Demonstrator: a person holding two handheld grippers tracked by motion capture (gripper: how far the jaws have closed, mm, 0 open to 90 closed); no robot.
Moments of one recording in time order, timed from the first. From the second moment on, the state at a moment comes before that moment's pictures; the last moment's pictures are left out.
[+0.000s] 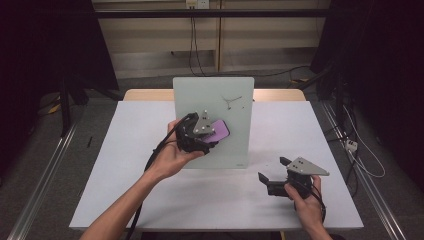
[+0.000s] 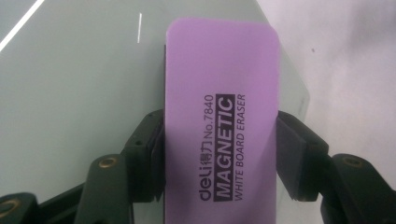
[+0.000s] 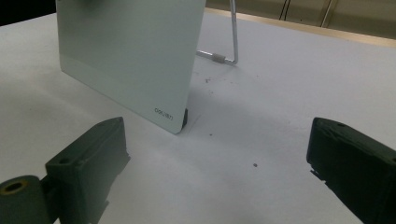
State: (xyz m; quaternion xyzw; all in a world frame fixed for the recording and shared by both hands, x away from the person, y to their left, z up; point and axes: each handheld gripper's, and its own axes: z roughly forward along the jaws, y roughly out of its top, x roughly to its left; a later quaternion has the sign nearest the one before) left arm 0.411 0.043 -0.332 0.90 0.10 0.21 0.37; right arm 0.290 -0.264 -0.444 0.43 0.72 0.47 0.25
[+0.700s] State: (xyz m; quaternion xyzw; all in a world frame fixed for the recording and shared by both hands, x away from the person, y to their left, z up) left arm 0.435 0.032 -0.267 0.88 0.13 0.24 0.40; right arm 0.290 -0.263 -0.444 0.43 0.72 0.47 0.25
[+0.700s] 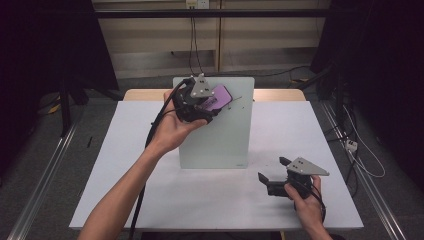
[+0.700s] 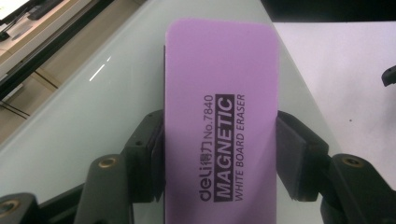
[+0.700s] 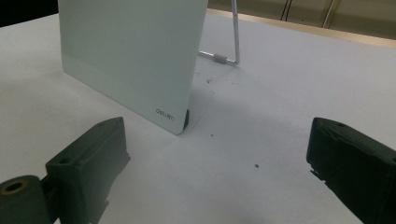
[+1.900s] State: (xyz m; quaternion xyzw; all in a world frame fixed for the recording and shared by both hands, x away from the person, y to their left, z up) left arm 0.432 -0.004 -0.274 0.88 0.12 0.23 0.41; right arm 0.288 -0.265 -0.443 0.43 0.72 0.47 0.25
